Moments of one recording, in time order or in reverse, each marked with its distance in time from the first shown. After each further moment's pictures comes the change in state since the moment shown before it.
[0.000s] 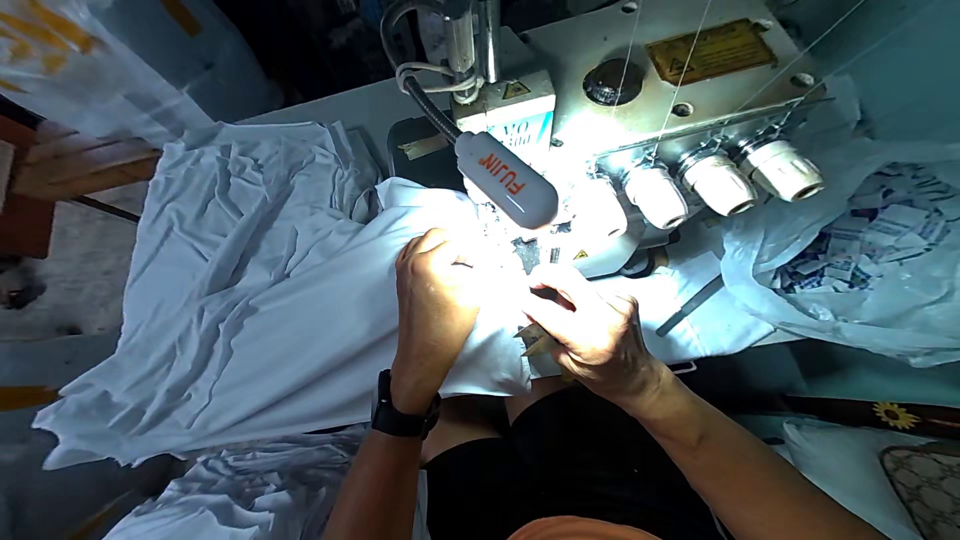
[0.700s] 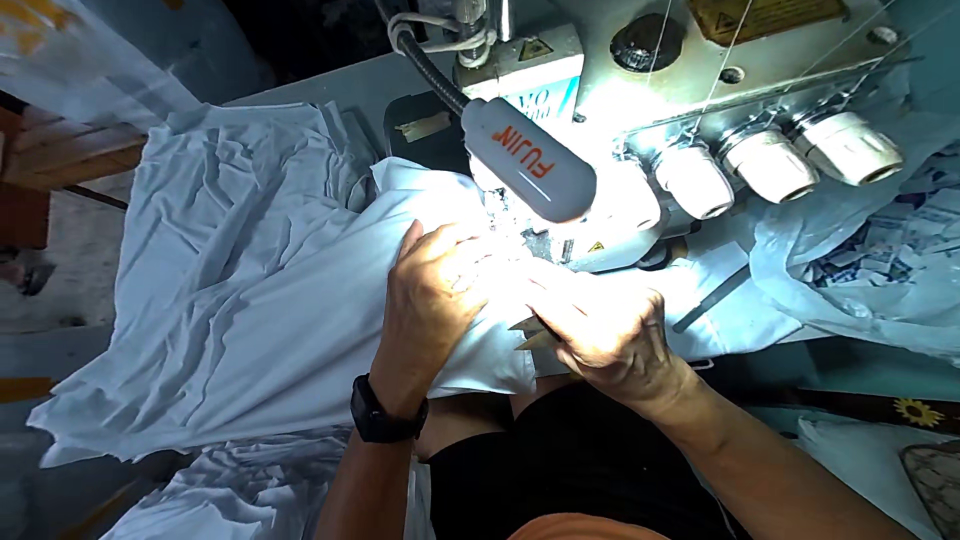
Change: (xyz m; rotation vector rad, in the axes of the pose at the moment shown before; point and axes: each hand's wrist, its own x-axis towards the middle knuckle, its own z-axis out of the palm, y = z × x) left_hand -0.002 -0.022 -0.004 -0.006 -0.046 0.252; right_hand 0.005 -0.005 -0.003 -0.156 -0.095 -0.017
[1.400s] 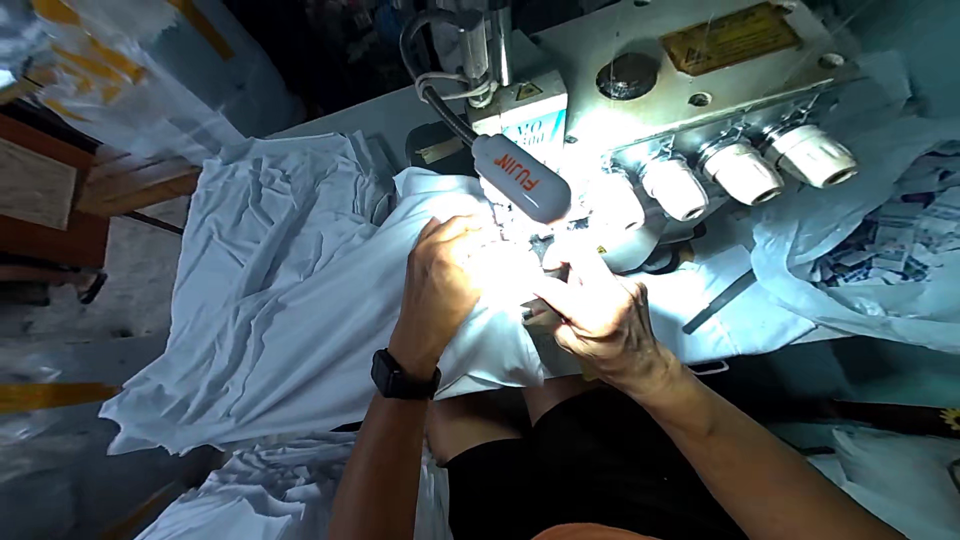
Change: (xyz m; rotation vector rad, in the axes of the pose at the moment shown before) left_hand 0.008 -0.005 -0.010 -0.024 -0.076 0.045; right_hand 0.005 -0.002 0.011 0.198 0.091 0.149
